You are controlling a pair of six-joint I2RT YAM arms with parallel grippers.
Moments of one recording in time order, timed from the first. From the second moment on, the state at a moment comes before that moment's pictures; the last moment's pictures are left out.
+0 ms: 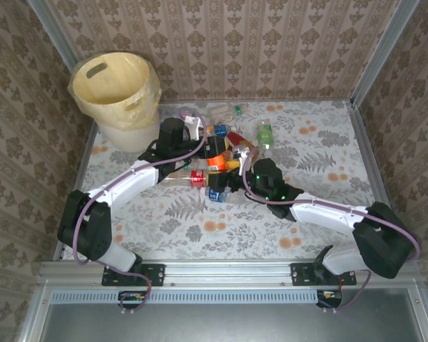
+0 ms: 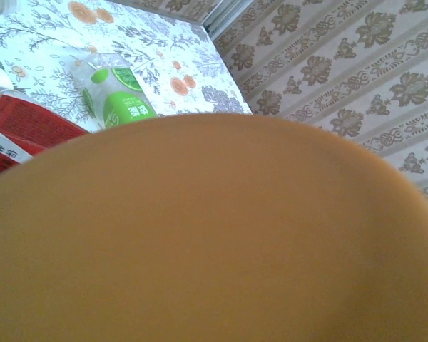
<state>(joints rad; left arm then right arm) -0.56 1.51 1.05 0.07 0.57 -0.60 0.74 1.33 0.69 0.43 -0.15 0.44</state>
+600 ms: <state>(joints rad) -0.50 1.53 1.16 -0.10 0.39 -0.53 0.74 1.09 0.67 0.06 0.24 0.34</state>
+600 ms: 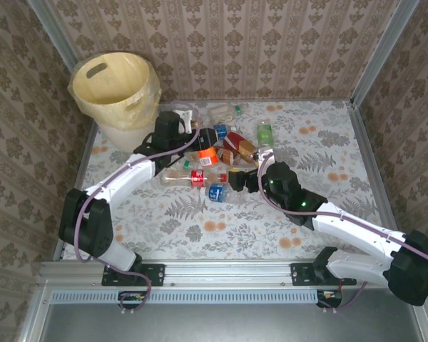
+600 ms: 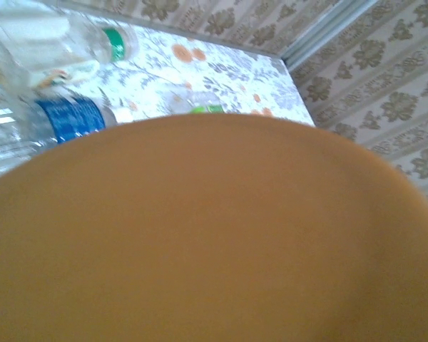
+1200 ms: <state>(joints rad) -0.34 1.56 1.76 -0.47 0.00 -0.26 0.72 1.06 0.67 0.02 0.49 0.40</state>
